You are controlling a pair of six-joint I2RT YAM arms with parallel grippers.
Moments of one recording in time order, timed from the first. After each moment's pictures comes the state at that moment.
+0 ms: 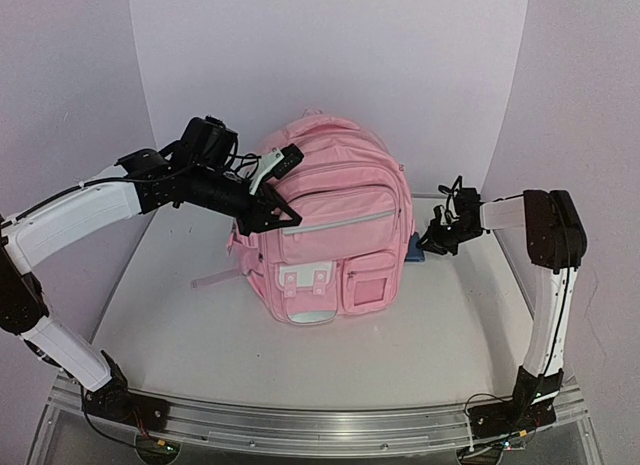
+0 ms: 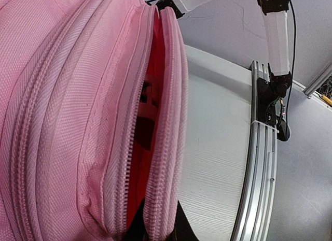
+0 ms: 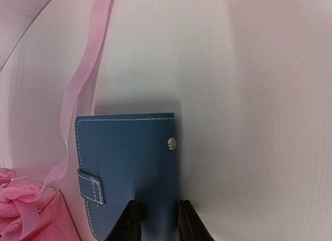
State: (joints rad) left arm -0.79 1.49 1.47 -0.58 0.48 0.16; right arm 0.10 2.18 1.44 -0.26 -0.43 0.36
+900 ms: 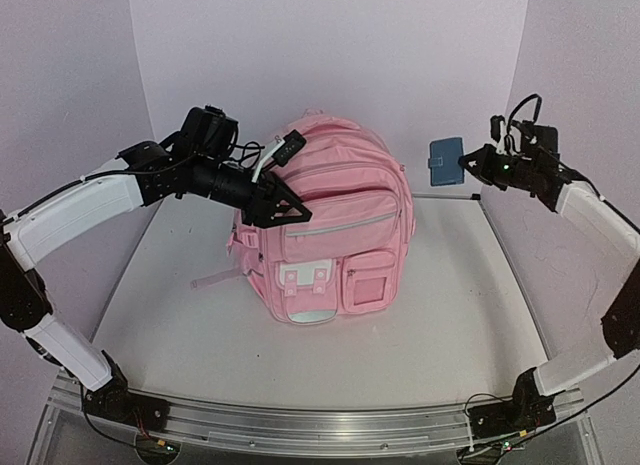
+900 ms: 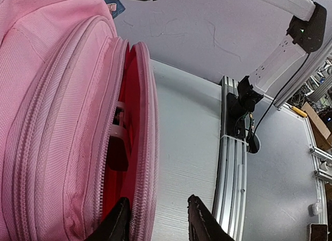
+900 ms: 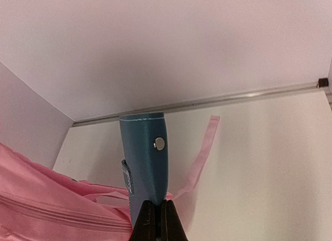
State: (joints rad) left arm -0.79 1.51 1.54 -0.56 0.63 0.08; right arm 0.10 1.44 1.31 -0.27 -0.35 0.39
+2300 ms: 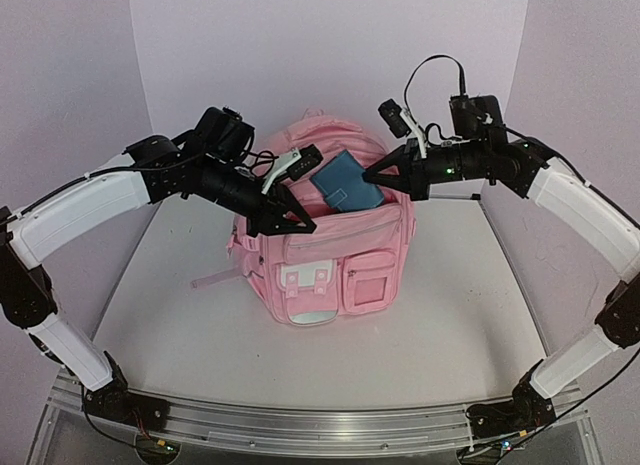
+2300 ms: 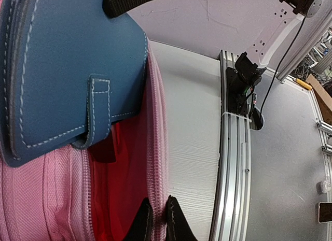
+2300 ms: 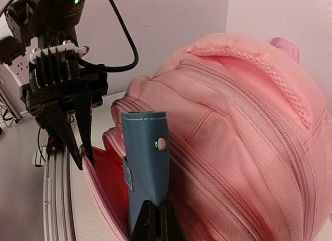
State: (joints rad) left arm -0.86 1.55 1.62 -0.72 0.56 0.19; right arm 0.60 1.49 1.60 -0.54 -0.62 -0.24
